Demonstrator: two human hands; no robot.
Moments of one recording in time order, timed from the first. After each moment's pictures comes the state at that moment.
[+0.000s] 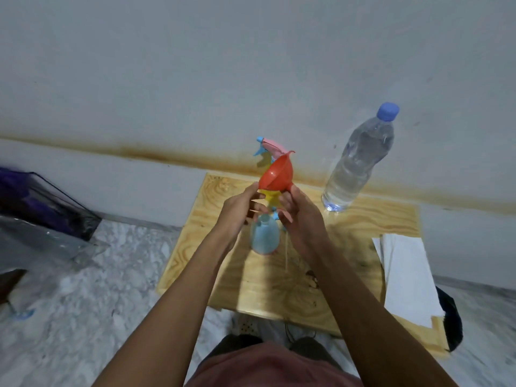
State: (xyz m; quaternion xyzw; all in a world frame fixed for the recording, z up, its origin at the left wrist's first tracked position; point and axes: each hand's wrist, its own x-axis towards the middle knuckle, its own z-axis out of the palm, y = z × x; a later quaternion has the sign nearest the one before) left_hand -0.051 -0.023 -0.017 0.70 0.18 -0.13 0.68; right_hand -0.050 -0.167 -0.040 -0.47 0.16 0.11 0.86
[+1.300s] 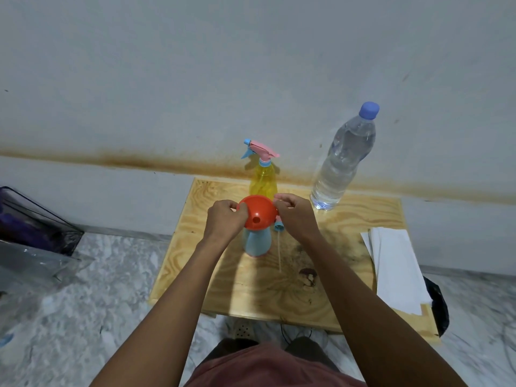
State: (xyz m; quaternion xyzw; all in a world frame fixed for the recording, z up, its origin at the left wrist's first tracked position) left_hand -0.044 -0.013 -0.038 0.88 0.18 -0.05 0.43; right_hand -0.038 -0.176 -0.053 -0.79 0.12 0.03 0.60
